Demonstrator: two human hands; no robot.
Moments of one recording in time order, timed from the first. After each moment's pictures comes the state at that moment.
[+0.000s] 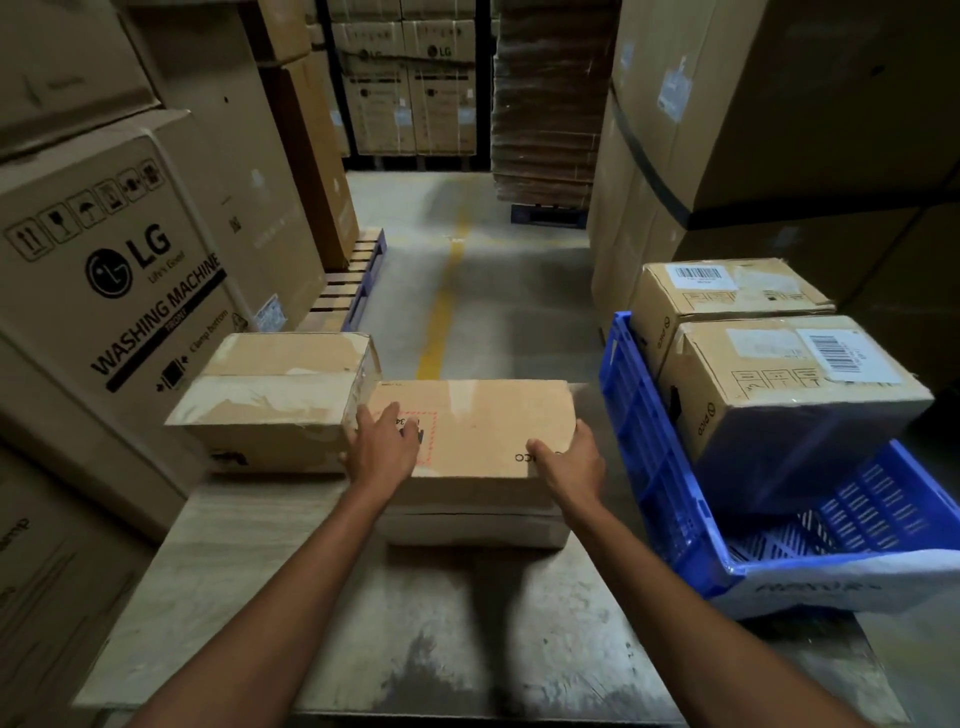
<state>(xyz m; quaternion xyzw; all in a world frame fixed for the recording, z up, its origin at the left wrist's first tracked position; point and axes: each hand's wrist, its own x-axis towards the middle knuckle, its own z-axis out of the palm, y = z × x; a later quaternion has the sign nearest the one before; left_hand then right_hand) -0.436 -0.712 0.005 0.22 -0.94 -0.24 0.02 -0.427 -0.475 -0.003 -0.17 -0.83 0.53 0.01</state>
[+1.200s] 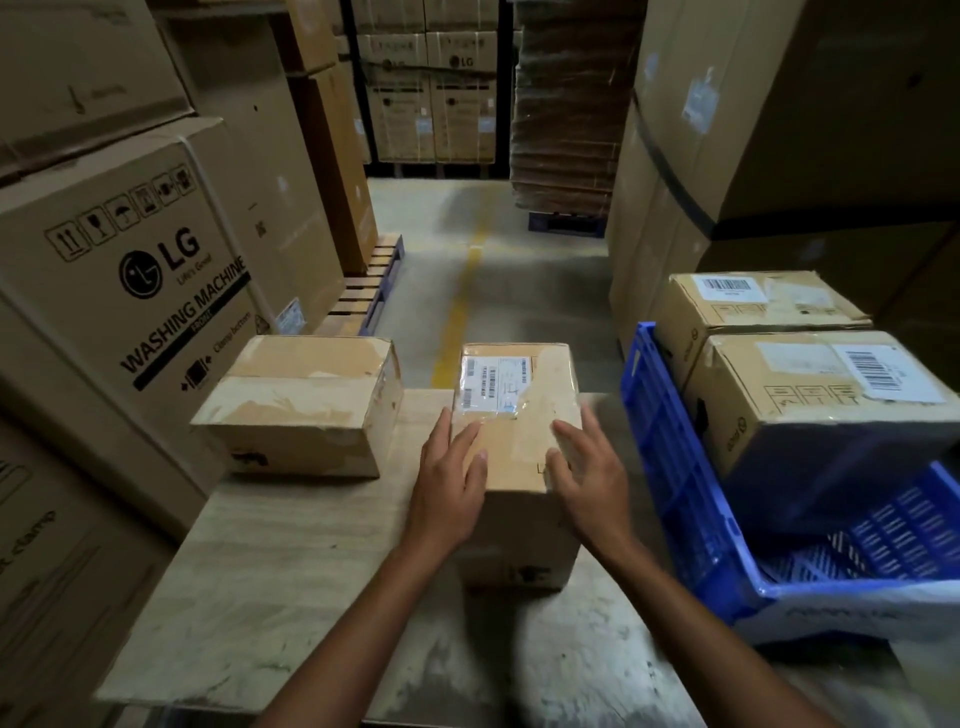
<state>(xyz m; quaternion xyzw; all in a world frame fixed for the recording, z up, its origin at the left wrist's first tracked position) -0.370 -0.658 0.032 0.01 -0.91 -0.38 0.16 -0.393 -0.478 0.028 0.06 -0.88 0.46 0.11</state>
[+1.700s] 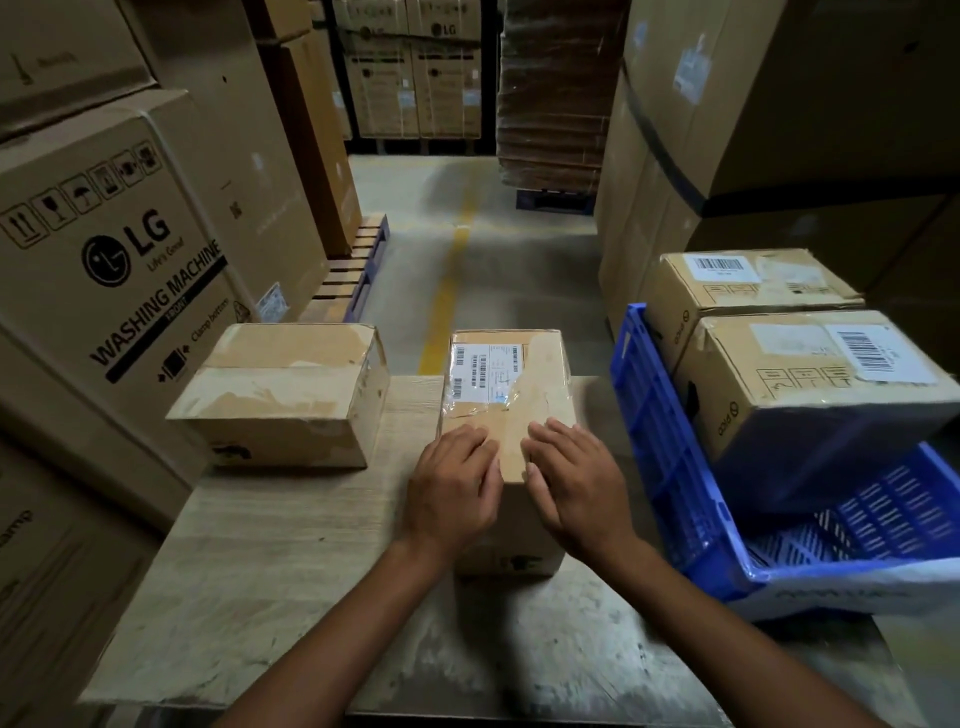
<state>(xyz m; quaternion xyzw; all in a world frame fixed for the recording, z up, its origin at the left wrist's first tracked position) -0.364 -0.647 0.031 -0.14 -0.94 -0.21 0.24 -0.383 -0.466 0.018 0.23 -0.92 0.24 0.21</state>
